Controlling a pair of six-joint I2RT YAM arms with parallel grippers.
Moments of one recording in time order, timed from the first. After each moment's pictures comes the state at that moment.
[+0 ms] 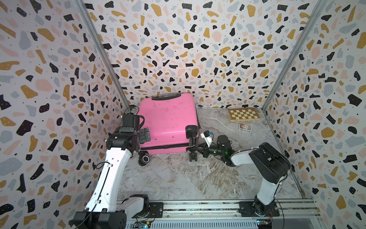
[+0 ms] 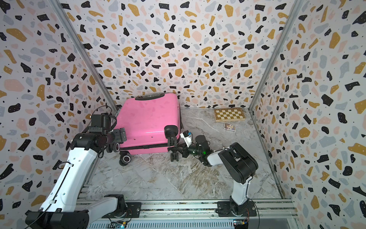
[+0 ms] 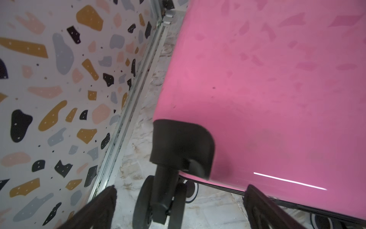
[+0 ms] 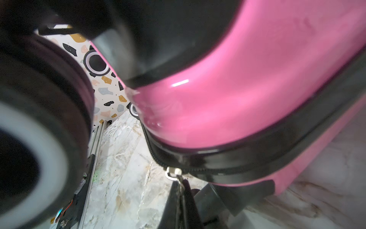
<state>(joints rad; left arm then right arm) 0.00 1.14 1.26 -1.01 -0.27 -0.20 0.62 1.82 0.72 0.83 -0.69 0.35</state>
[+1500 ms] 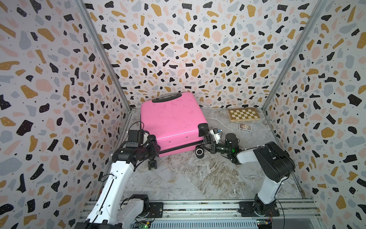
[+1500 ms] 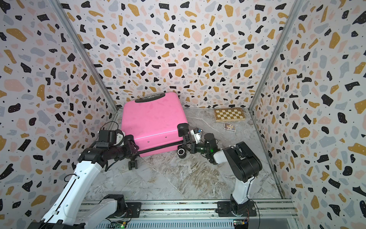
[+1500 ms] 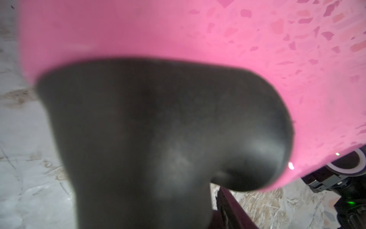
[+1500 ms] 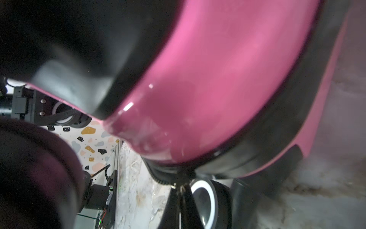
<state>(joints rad) -0.10 0.98 0.95 -0.89 0.23 -0.49 0.48 1.80 0.65 0.87 -0.79 0.64</state>
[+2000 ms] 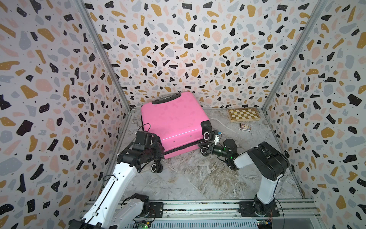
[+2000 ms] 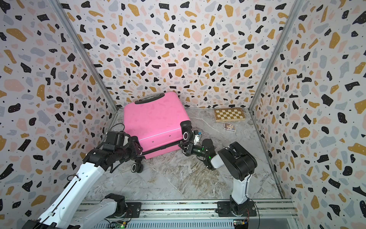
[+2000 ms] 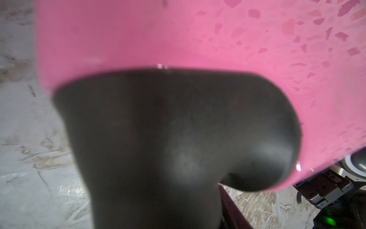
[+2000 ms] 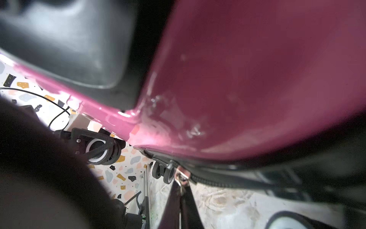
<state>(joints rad) -0.25 0.97 0.93 -0.87 0.13 -0.66 0.59 1.87 0.59 1.21 -0.65 0.99</state>
